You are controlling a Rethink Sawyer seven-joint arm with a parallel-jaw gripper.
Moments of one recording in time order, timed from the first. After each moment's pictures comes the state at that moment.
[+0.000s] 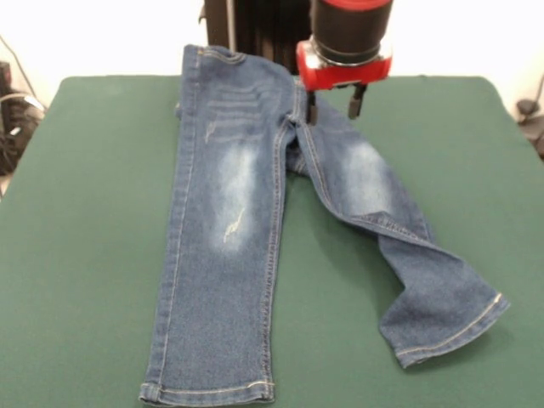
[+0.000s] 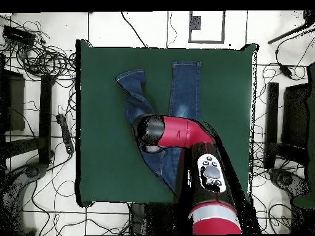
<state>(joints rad) -0.15 -0.58 0.02 1.63 -0.07 0.77 1.48</state>
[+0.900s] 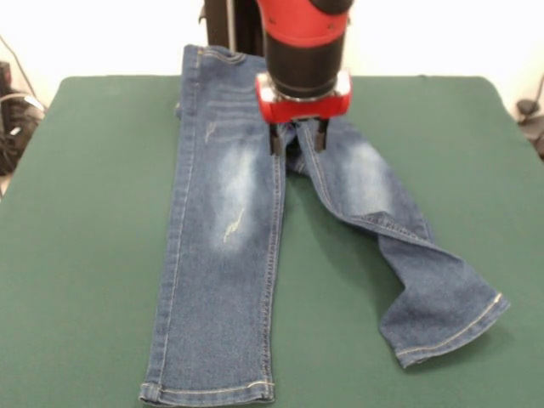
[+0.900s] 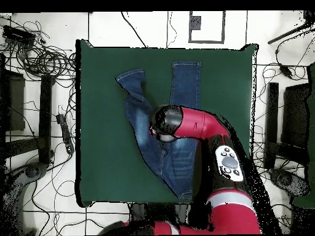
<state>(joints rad) -0.21 -0.48 0.03 1.50 -0.07 0.77 1.48</state>
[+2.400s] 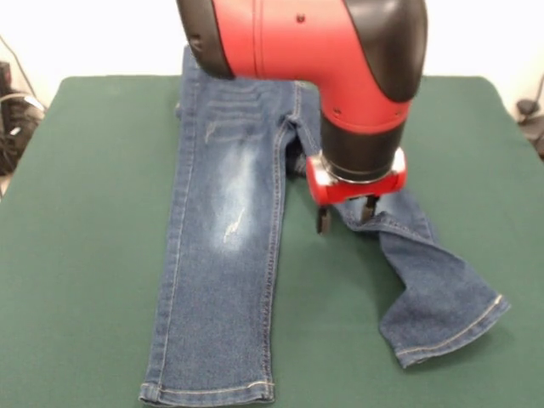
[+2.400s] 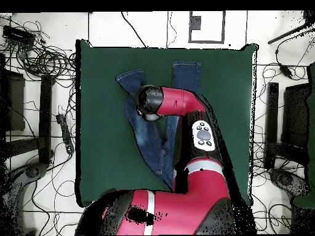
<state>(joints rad) -0.13 -0.29 0.06 1.23 -0.06 0.78 1.48</state>
